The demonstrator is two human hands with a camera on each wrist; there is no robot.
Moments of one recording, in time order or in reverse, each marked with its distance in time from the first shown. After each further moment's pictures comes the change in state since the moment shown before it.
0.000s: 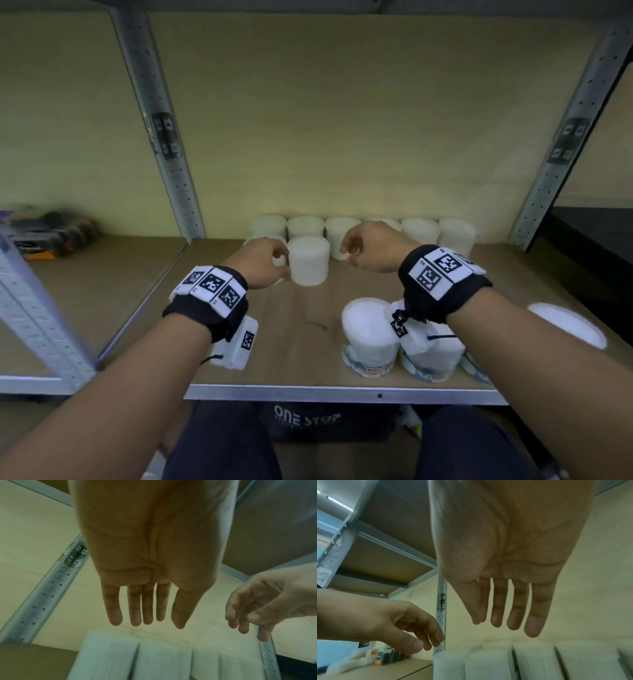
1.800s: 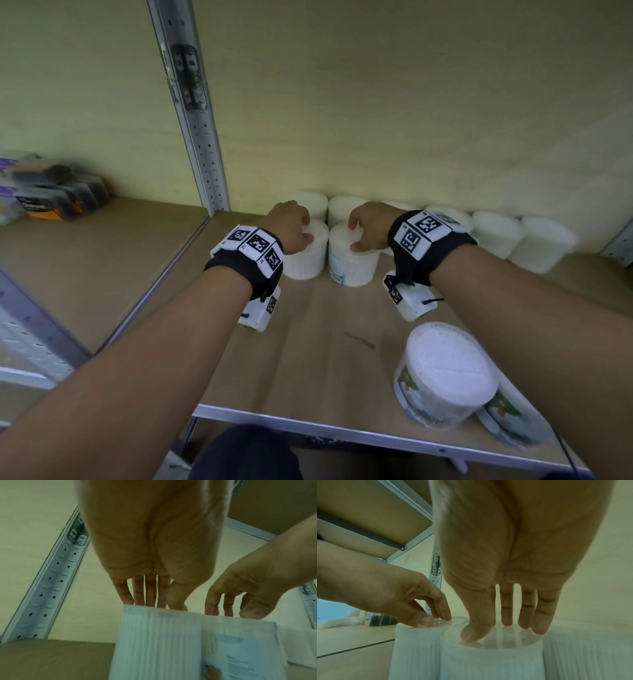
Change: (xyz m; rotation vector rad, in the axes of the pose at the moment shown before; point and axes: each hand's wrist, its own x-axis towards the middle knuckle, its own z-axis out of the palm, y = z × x) left_hand 0.113 -0.071 0.017 0.103 0.055 -0.042; right_hand 0.150 -0.023 0.053 -0.390 -0.231 0.022
